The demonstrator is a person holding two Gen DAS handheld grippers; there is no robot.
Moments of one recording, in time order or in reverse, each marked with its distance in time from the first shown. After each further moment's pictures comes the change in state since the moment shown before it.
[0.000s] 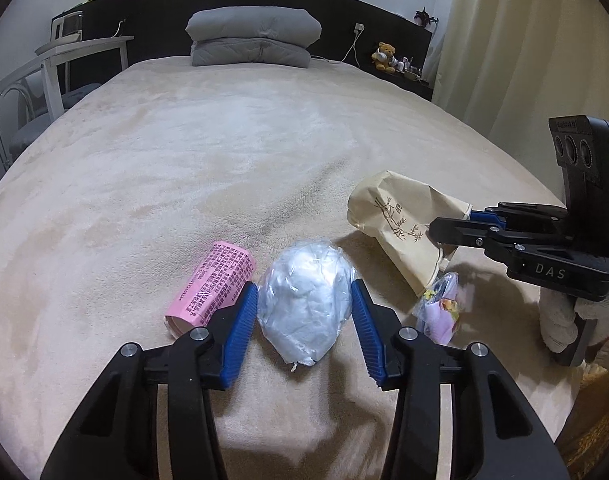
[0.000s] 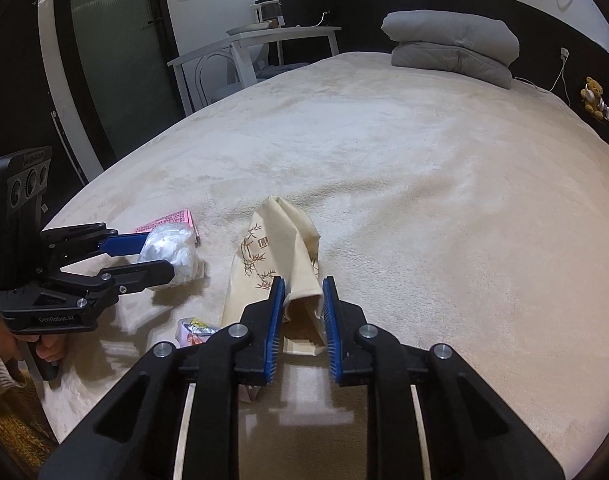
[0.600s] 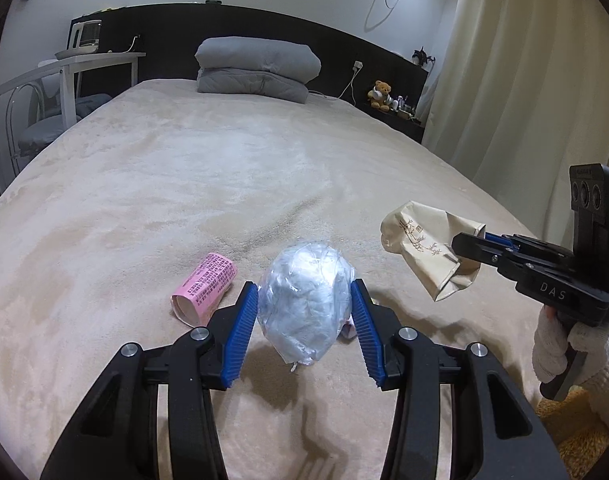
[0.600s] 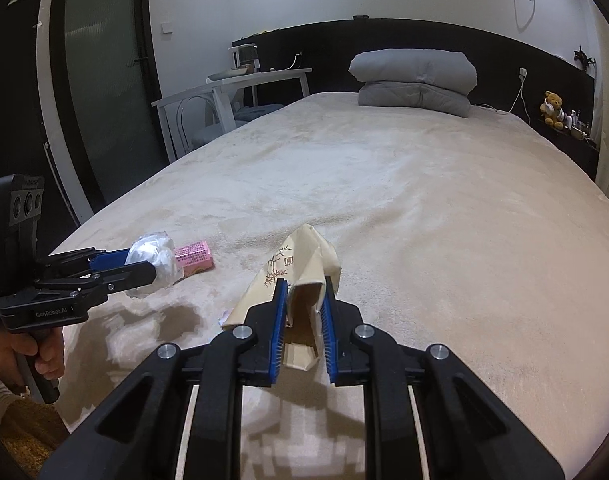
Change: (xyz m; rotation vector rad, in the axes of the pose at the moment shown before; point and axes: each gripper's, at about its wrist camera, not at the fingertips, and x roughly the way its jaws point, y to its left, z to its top) left arm -0.064 -0.020 -0.009 -0.069 -0.129 -0.040; right arm -0.091 0.025 -0.020 0.038 -0.144 -0.107
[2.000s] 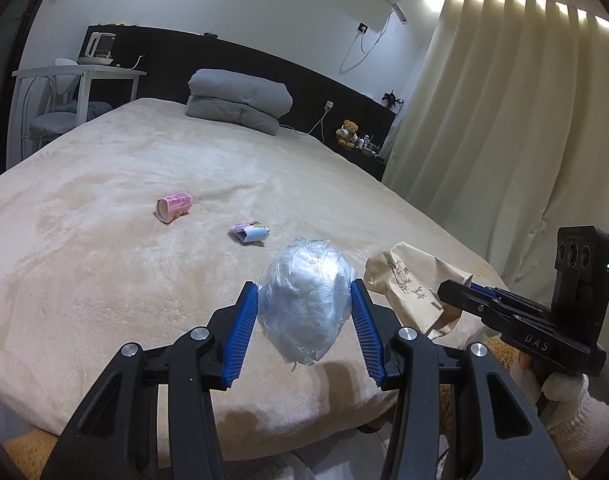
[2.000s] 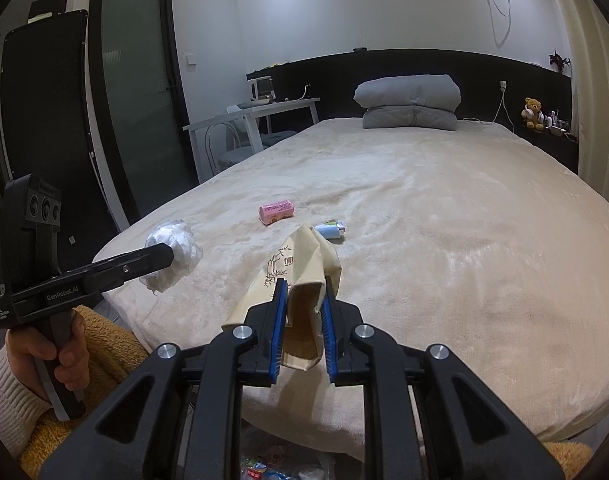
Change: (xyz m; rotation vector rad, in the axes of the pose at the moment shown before) left arm -0.159 -0.087 -0.124 -0.070 -0.154 -0.102; right arm -0.199 0.090 -0.130 0.052 -0.115 0.030
